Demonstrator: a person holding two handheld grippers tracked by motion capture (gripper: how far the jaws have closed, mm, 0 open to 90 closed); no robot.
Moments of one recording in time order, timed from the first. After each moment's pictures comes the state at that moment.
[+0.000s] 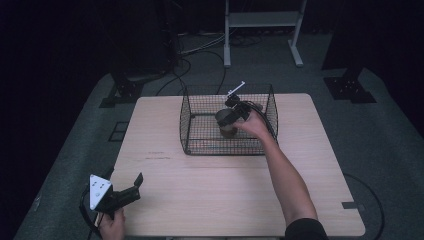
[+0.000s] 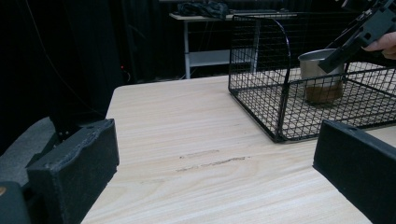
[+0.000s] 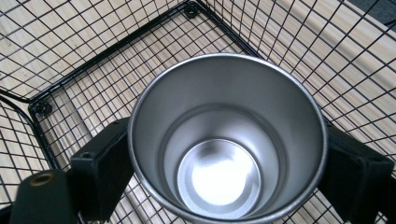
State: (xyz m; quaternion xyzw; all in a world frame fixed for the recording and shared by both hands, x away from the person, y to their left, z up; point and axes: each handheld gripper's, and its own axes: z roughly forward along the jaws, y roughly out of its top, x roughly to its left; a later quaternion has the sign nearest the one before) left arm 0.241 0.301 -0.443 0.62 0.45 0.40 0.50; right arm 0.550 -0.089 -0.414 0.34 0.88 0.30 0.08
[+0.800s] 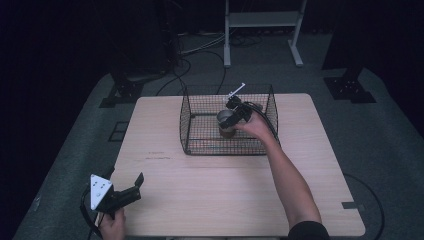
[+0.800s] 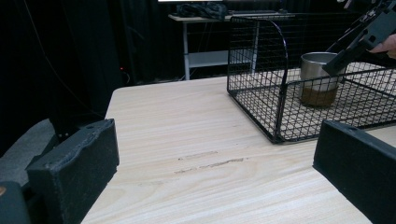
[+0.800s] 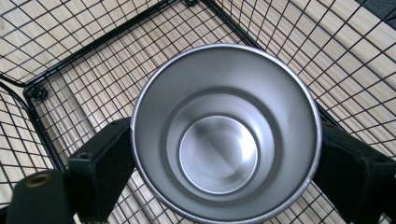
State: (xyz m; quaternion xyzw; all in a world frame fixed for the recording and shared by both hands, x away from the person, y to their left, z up) left arm 0.240 0.298 -0.442 0.62 0.45 0.41 0.50; right arm 0.543 -0.091 -0.413 0.34 0.89 0.29 0.09
